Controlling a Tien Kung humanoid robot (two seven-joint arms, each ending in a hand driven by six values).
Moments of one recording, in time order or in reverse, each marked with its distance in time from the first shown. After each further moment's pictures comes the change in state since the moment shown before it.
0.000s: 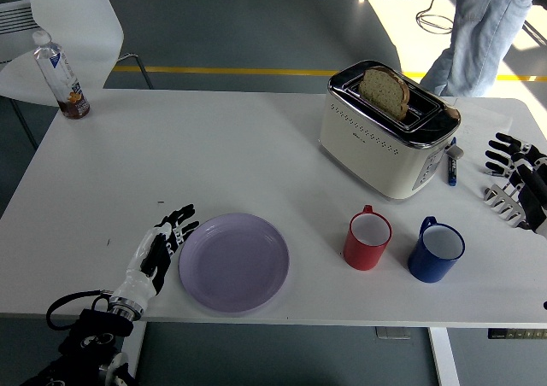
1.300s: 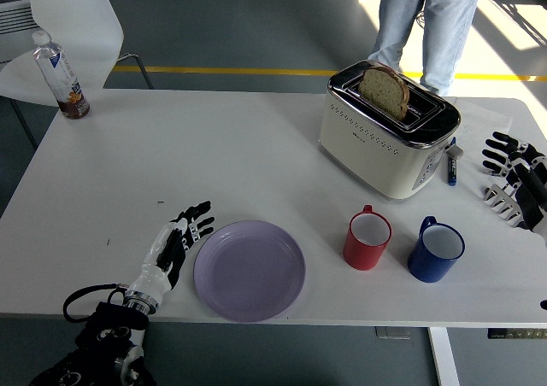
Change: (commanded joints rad) left arm -0.037 -0.031 0.000 0.000 0.028 0.034 0.004; right arm 0.005 -0.001 -0.014 0.029 -0.005 -0.014 0.010
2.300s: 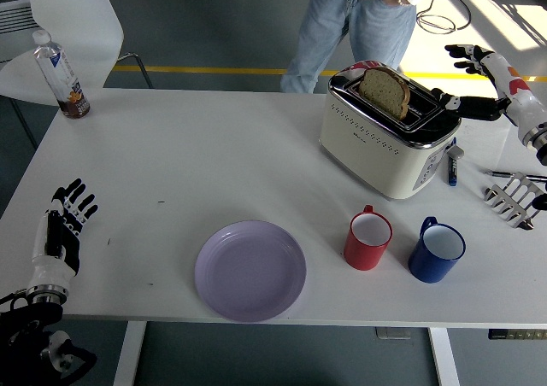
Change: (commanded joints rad) left arm 0.144 -0.023 -0.522 -0.153 0.029 -0.007 0.092; right arm 0.545 -0.228 -0.555 -0.214 -0.380 -0.233 -0.070
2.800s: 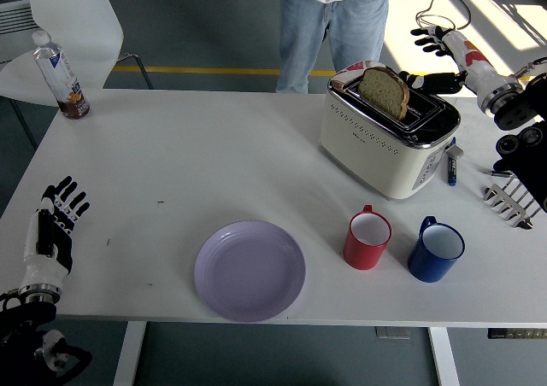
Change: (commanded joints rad) left arm -0.001 0.000 -0.007 -0.016 0.006 0.001 0.003; right arm 0.264 0.115 -0.171 -0.262 -0.024 -0.015 -0.051
